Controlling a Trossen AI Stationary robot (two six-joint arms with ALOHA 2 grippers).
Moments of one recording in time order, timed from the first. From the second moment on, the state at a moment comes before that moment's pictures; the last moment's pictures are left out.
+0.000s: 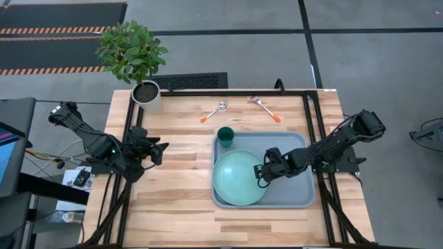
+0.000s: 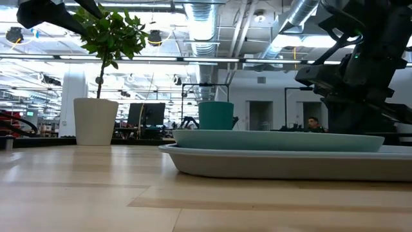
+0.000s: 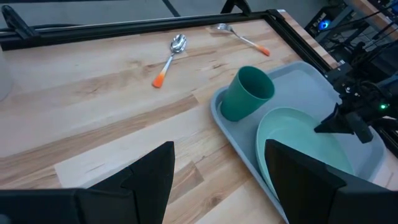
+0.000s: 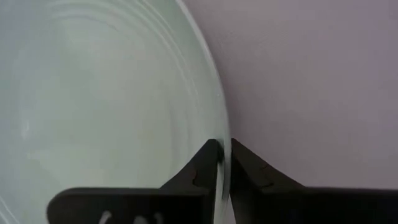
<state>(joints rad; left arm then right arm) -0.64 0.95 0.97 -1.21 -0.93 -1.60 0.34 1.47 0.68 -0.43 0.26 1.67</state>
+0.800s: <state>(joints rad) -0.64 0.95 0.97 -1.21 -0.95 -1.60 0.34 1.47 0.68 -0.43 0.26 1.64</state>
